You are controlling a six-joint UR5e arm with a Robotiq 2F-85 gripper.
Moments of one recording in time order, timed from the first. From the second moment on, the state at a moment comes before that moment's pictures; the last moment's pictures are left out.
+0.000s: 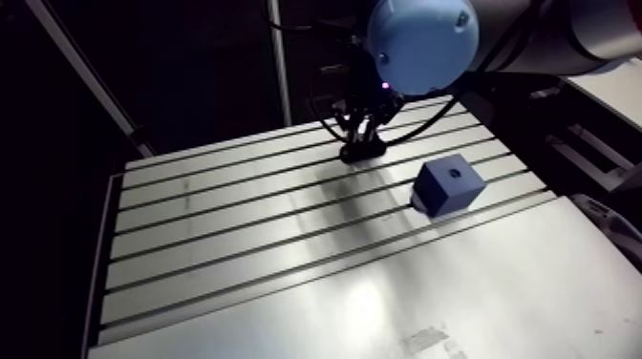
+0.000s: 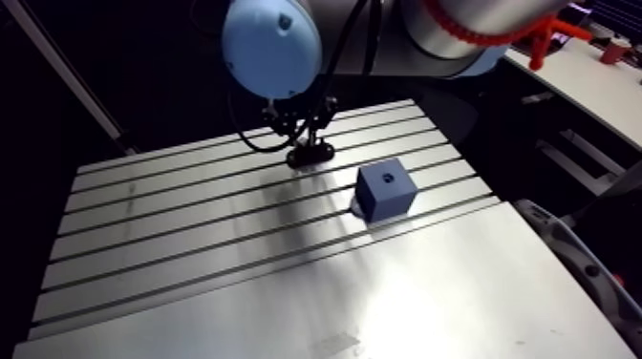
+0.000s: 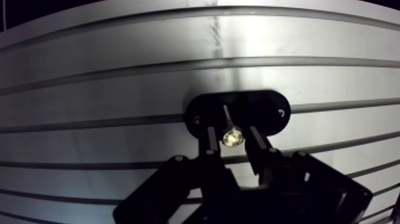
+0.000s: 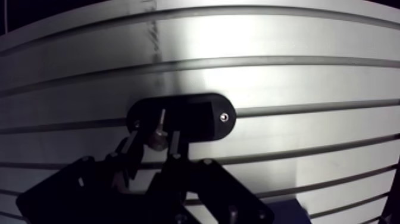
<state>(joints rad) -0.33 -1.13 1.84 -2.39 -1.55 -1.84</state>
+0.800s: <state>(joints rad) -0.34 -1.13 1.84 -2.39 -1.55 -1.84</state>
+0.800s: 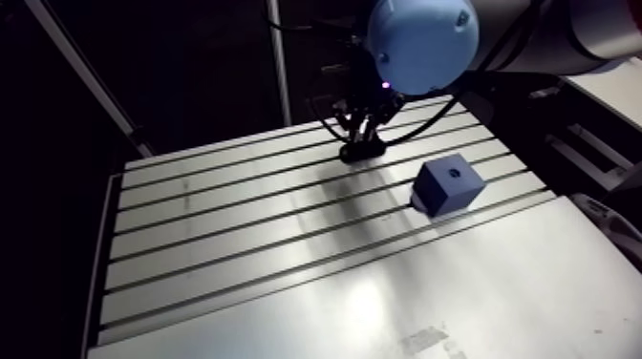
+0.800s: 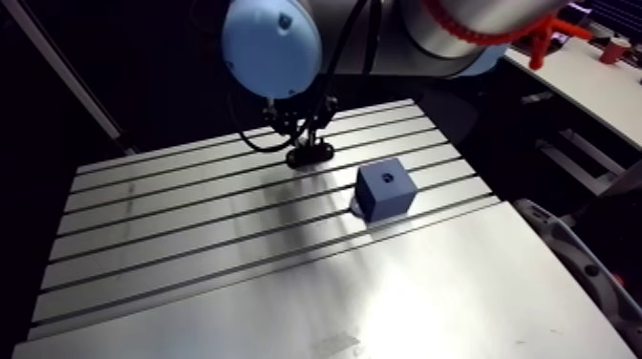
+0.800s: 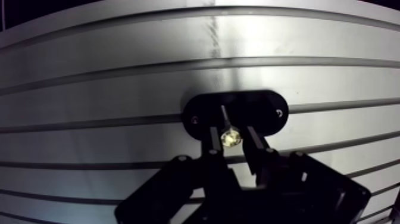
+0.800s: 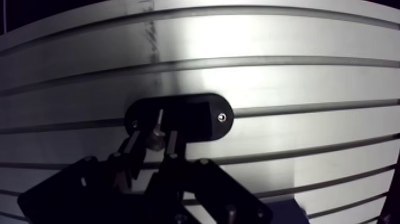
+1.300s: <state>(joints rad) -0.34 -1.13 1.84 -2.39 -1.55 -1.84</state>
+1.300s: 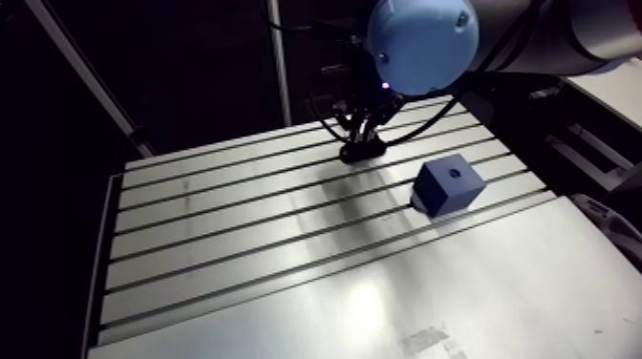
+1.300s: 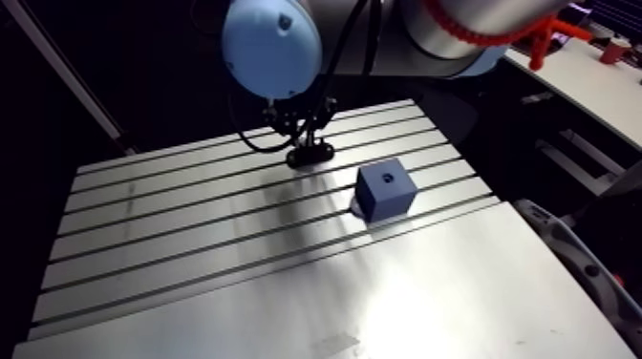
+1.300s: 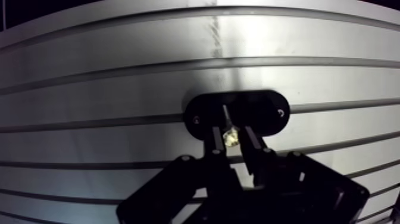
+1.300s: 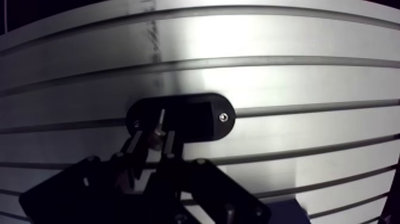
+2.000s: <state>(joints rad) -0.33 -1.13 1.84 -2.39 -1.55 -1.85</state>
